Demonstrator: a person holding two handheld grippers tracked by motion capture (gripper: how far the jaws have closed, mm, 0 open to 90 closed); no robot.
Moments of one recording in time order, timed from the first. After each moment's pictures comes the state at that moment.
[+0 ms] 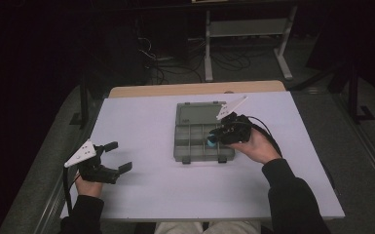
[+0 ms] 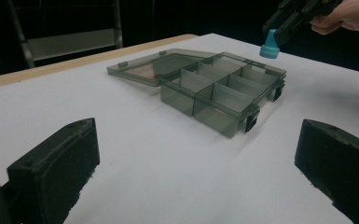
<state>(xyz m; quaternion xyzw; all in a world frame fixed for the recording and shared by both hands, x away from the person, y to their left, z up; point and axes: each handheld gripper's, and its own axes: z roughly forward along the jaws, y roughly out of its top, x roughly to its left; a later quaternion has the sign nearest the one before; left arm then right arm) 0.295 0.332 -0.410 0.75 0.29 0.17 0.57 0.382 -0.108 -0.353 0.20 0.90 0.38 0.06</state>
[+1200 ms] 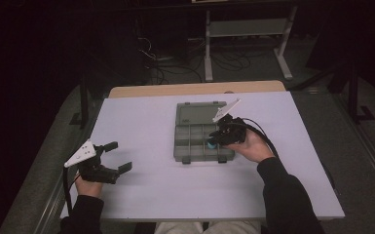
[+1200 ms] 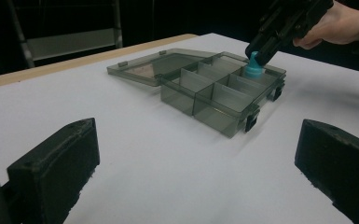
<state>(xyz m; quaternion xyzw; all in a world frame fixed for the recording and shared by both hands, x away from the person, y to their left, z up) 0.295 0.332 -0.410 0.75 0.29 0.17 0.57 0.401 -0.102 -0.384 0.22 0.91 0.34 0.04</state>
